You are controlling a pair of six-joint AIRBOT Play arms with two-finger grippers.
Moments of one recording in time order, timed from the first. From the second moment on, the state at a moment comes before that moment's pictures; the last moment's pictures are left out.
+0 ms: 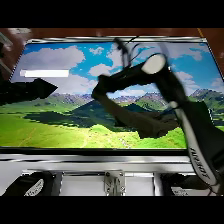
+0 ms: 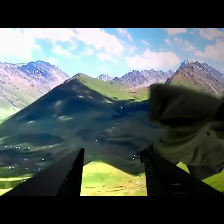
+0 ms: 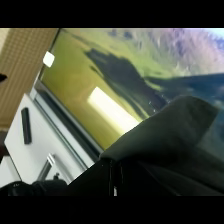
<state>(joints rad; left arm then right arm) -0.07 -0.86 1.16 1.07 -1.08 -1.54 0.49 -1.55 1.61 -0.71 1.10 1.42</state>
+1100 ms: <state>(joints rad) -0.20 -1.41 1.00 1.01 -1.11 -1.58 -0.39 -1.51 1.47 -1.27 1.66 1.39</state>
